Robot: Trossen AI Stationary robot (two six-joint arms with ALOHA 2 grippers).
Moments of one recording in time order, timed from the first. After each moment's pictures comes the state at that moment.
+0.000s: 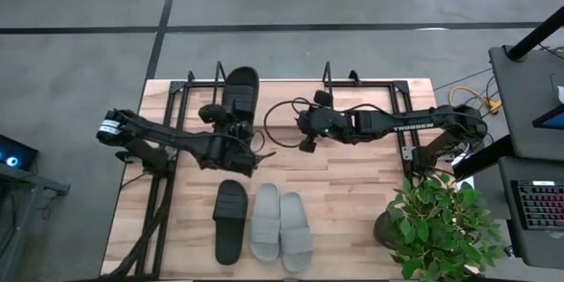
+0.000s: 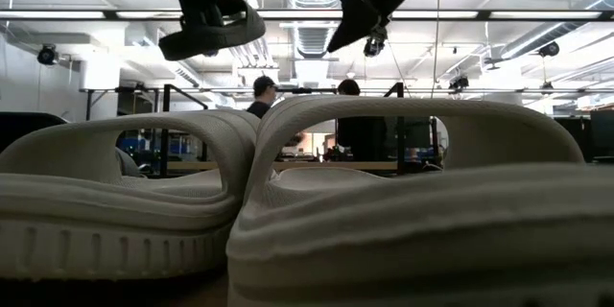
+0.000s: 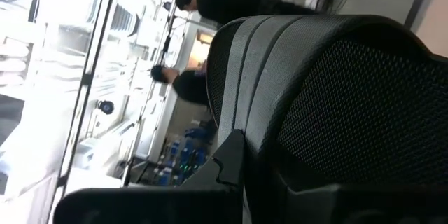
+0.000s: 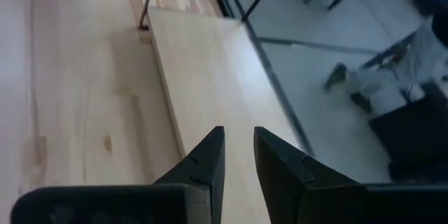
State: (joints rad) left arm -0.17 1.52 1.26 -1.32 -1.57 -0.42; right arm -0.03 1.53 1.21 -0.29 0.53 -0.21
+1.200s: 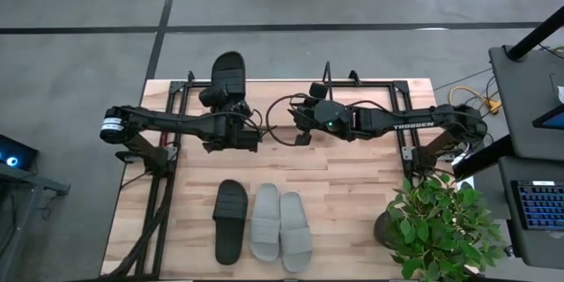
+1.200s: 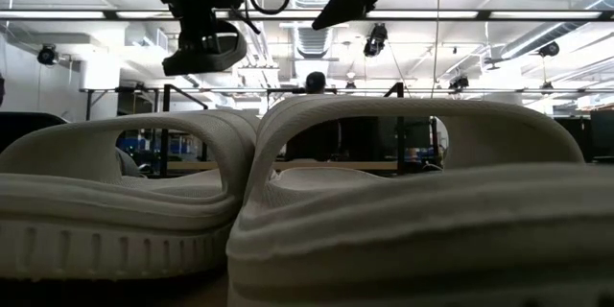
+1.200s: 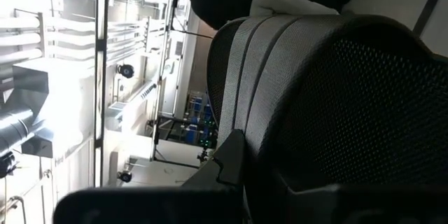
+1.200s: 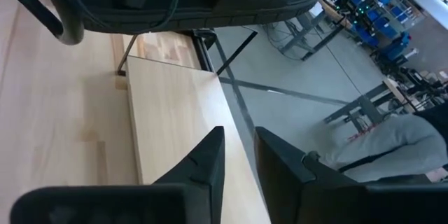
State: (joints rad) left arm 0.03 1.53 1.24 -1.32 -1.57 -0.33; right arm -0.05 1.53 1.22 -0.12 0.53 -0.41
